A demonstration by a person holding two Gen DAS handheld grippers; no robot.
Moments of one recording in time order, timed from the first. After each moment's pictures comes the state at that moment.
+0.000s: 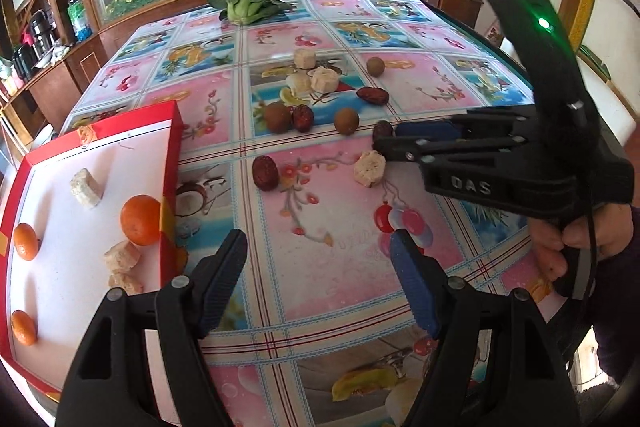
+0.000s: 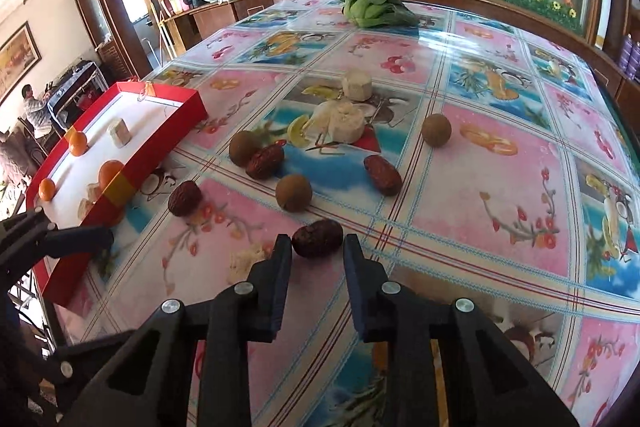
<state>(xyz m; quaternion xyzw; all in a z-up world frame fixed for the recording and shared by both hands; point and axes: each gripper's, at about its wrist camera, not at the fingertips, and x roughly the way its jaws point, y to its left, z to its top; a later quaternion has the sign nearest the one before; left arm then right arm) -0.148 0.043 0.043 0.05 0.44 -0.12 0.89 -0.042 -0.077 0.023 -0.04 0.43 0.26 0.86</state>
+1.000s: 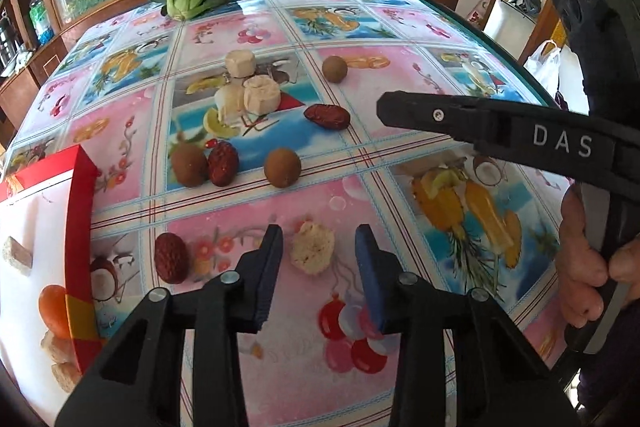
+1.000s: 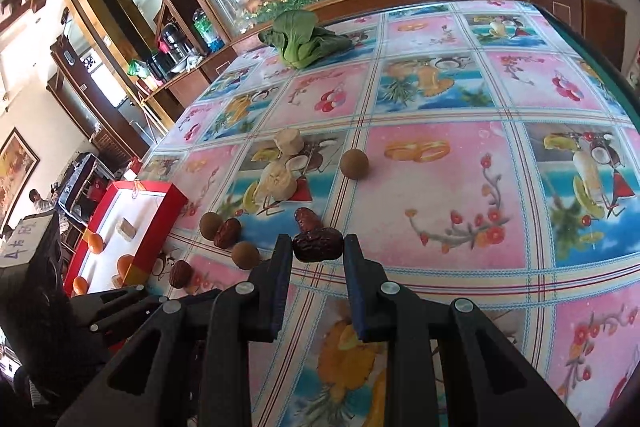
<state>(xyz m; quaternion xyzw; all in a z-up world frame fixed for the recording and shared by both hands) -0.082 -0.006 0.024 0.05 0.47 -0.16 0.87 -0.021 -0.141 0.043 0.12 0.41 0.22 0.87</state>
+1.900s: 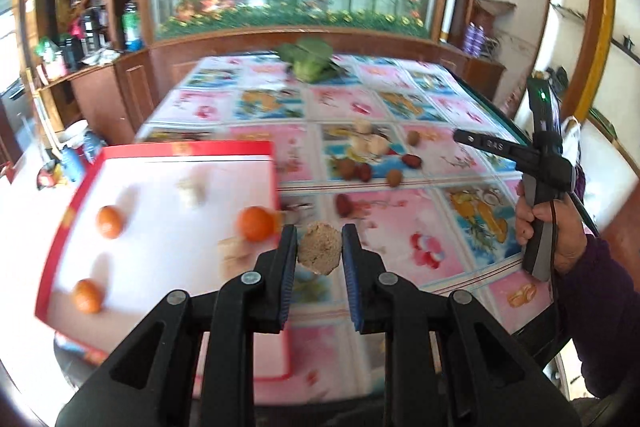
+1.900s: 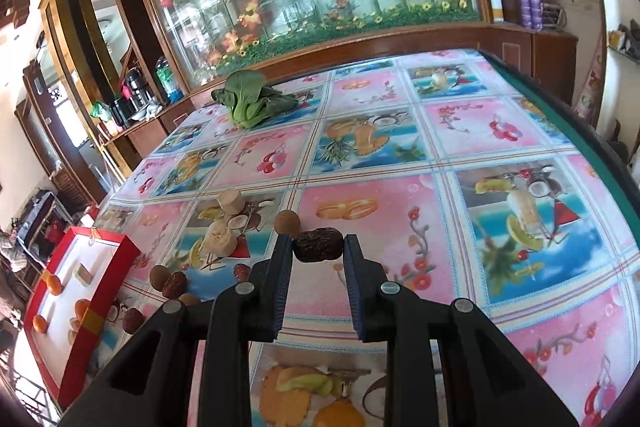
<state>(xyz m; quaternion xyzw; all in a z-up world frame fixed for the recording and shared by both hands) -0.208 0.117 0.106 -0.01 0.35 -0.06 0.93 -0.025 -0.163 0.052 0.11 0.32 0.12 0.93</state>
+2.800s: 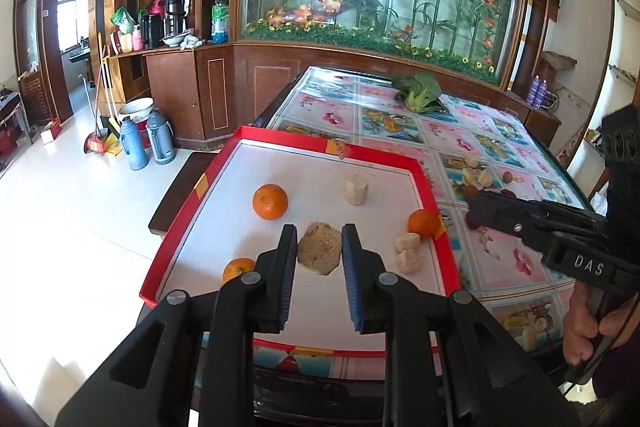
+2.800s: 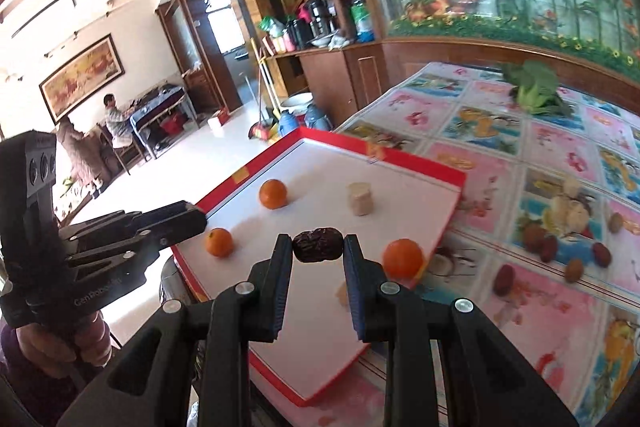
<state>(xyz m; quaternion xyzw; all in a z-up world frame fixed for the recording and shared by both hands) -0.238 0.249 0.094 -0.07 0.32 0.05 0.95 -0.129 0.096 0.089 -0.01 0.34 0.41 0.85</state>
